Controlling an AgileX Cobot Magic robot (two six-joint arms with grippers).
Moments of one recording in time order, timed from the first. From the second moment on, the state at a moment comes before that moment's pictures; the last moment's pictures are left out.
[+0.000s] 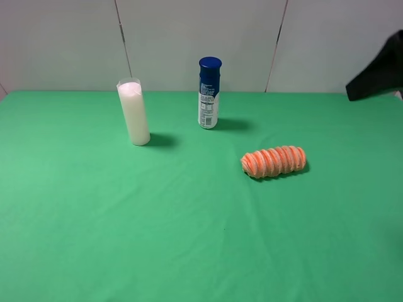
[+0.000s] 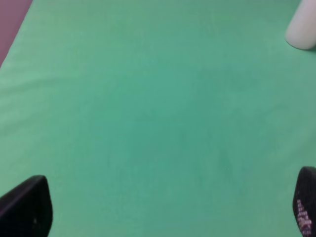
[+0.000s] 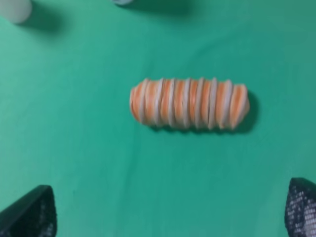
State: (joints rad) left arm 0.02 0.00 -0.48 0.10 1.07 -0.10; right arm 0.05 0.99 -0.98 0.36 1.11 -0.27
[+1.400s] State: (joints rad) left arm 0.02 0.00 -0.48 0.10 1.07 -0.10; right arm 0.05 0.01 -0.50 0.06 1.02 -0.07
